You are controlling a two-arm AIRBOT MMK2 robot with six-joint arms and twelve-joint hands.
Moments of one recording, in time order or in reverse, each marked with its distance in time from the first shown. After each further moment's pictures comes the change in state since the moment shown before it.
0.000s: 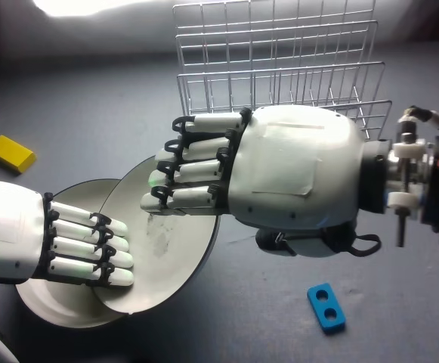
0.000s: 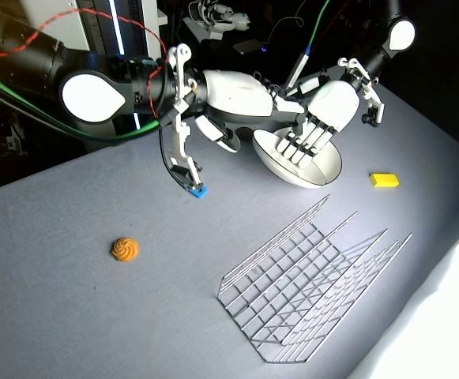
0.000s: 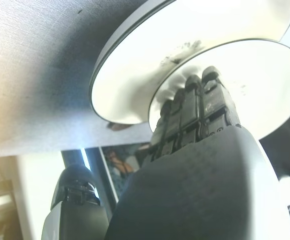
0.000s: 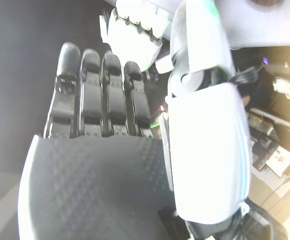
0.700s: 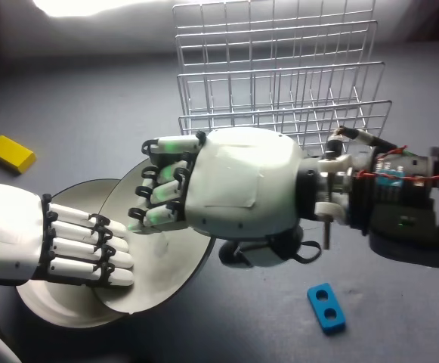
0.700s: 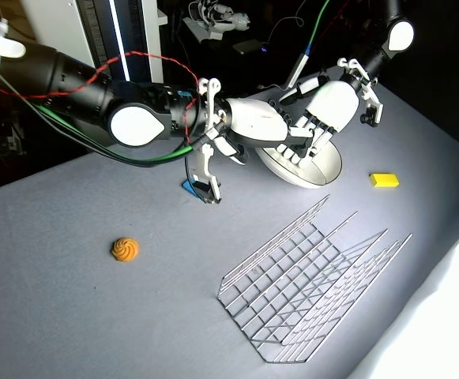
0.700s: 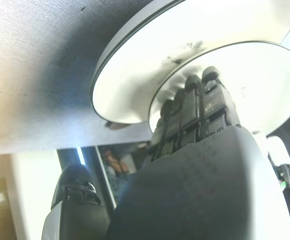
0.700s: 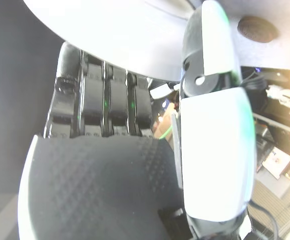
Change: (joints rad) left arm 0.009 0.000 -0.006 -0.010 0.004 -0.017; right arm -0.025 -0.189 0.165 0.001 -0.016 -0.008
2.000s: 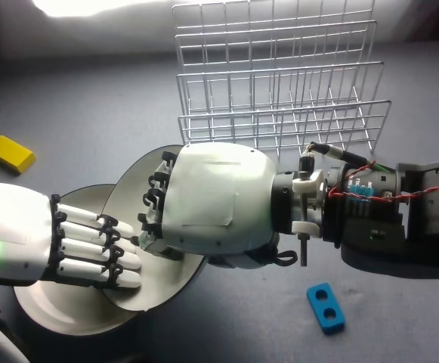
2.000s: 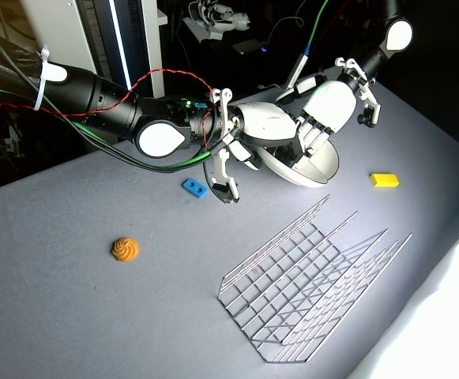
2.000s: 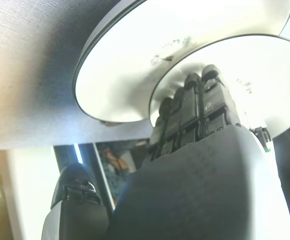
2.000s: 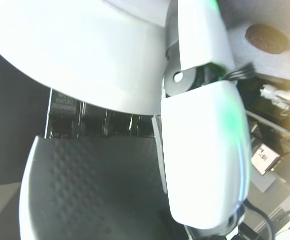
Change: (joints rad) left arm -0.038 0.009 -0.029 0.015 0.010 -0.025; right arm -0.019 -0.095 0.074 0.009 0.069 -0.051
